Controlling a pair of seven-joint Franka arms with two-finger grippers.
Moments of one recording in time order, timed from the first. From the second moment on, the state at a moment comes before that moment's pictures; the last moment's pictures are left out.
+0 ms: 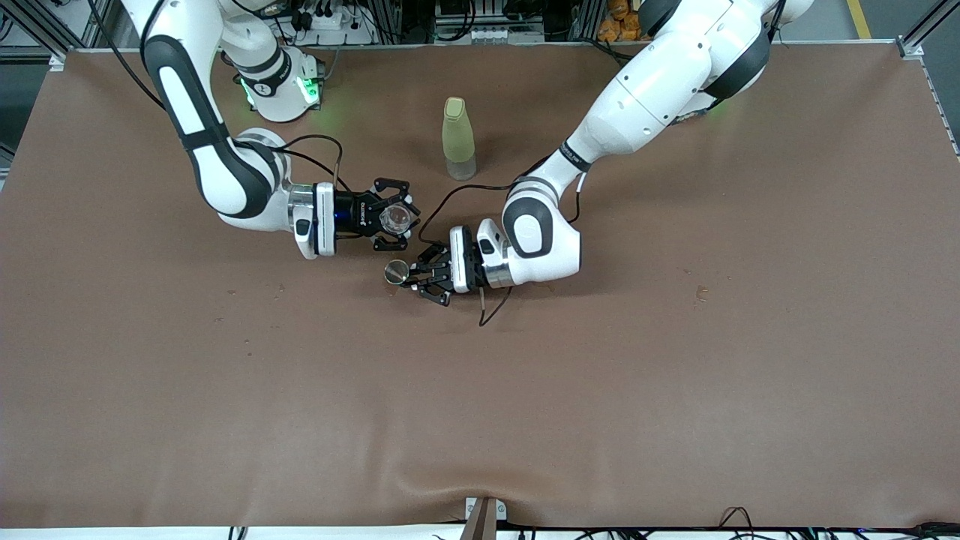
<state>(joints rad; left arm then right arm) -0.52 0.98 -0.36 -1.37 -1.74 2.52 2.30 0.37 0.24 -0.02 -2.30 1.88 1.85 -1.91</state>
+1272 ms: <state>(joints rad) -0.51 0.98 -0.36 -1.39 -1.74 2.52 2.30 0.37 0.24 -0.02 -2.32 1.93 1.85 -1.52</state>
